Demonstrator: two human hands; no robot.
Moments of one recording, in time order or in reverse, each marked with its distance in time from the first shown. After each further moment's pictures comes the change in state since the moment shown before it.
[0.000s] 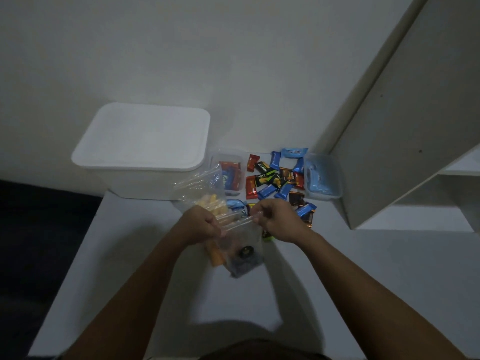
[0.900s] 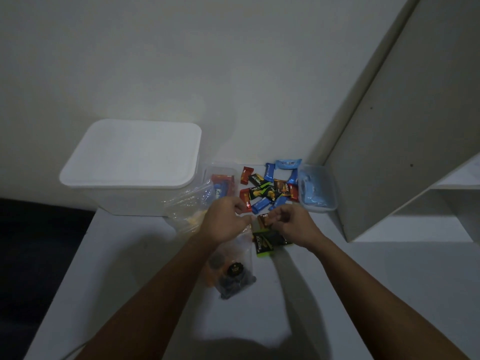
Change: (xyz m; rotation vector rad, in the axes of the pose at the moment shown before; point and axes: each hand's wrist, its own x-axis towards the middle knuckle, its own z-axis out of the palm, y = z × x) left_hand 0.036 0.075 0.033 0.012 0.236 0.161; right_hand 0.013 0.042 -0.037 0.115 0.079 0.168
